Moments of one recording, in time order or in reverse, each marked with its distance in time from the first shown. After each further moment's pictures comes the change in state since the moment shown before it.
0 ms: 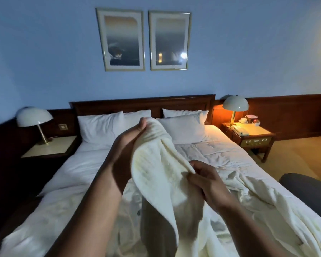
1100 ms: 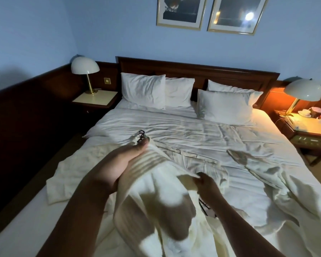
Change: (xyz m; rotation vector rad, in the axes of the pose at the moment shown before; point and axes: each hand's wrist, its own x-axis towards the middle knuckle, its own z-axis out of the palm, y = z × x) left_hand -0.089 -0.046 -0.144 0.187 0.328 -0.159; right_hand 0.038 0.195 0.070 -0.625 -0.039 0.360
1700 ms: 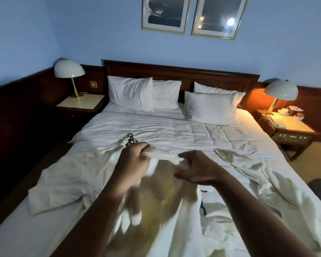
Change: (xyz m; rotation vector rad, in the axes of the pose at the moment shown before) left_hand 0.070 -0.041 0.036 0.762 0.269 0.521; right_hand -0.034 -0.131 -0.083 -0.281 -0.232 -0.416
